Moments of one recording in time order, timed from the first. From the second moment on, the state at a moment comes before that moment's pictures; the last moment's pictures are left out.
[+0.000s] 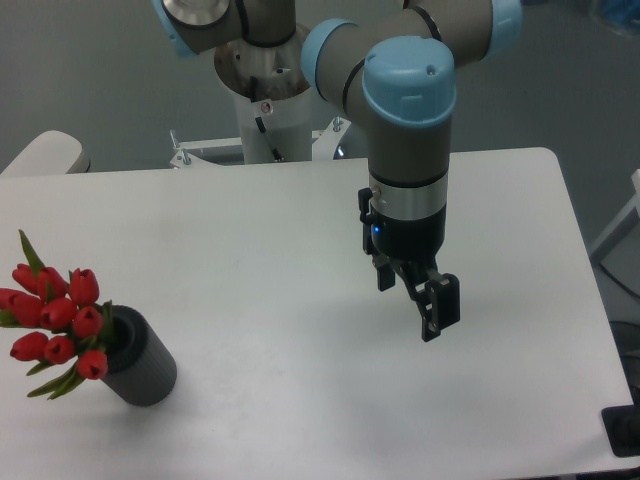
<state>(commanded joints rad) 2.48 -1.91 -1.35 -1.08 1.50 1.55</state>
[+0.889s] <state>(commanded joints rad) 2.43 -1.89 -1.40 -1.09 1.44 1.41</state>
